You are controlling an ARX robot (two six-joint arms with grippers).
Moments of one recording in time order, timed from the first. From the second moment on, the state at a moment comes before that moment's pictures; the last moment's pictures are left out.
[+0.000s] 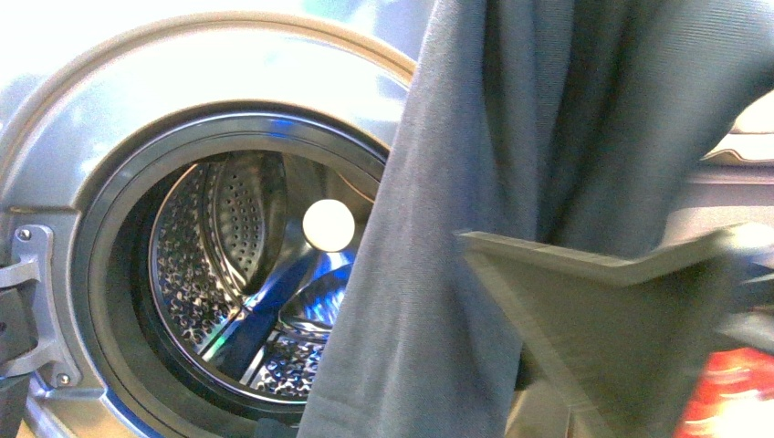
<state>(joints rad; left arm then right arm) -0.73 1.53 1.97 -0.11 0.07 0.22 0.39 1.45 0.39 1.29 -0.41 0.31</state>
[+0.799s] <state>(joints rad) -0.73 1.53 1.97 -0.11 0.07 0.22 0.51 1.69 0.61 1.30 -0.17 0.31</state>
